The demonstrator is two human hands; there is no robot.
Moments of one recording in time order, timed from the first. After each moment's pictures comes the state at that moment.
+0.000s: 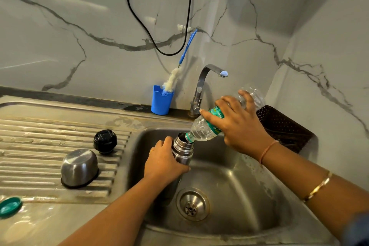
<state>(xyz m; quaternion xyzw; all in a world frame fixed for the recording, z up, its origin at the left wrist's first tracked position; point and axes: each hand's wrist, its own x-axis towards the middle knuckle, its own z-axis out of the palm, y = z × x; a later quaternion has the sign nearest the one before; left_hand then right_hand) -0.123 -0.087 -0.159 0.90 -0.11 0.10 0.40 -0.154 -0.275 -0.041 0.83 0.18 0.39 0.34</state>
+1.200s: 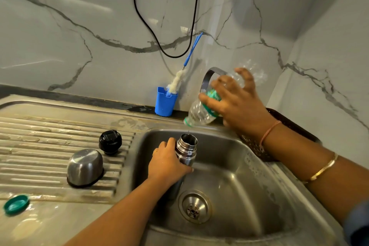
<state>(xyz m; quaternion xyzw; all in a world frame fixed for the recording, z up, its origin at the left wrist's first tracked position) -0.121 -0.085 -0.158 0.90 -0.10 0.09 0.41 -0.147 -0.249 0.008 0.76 0.23 0.46 0.40</state>
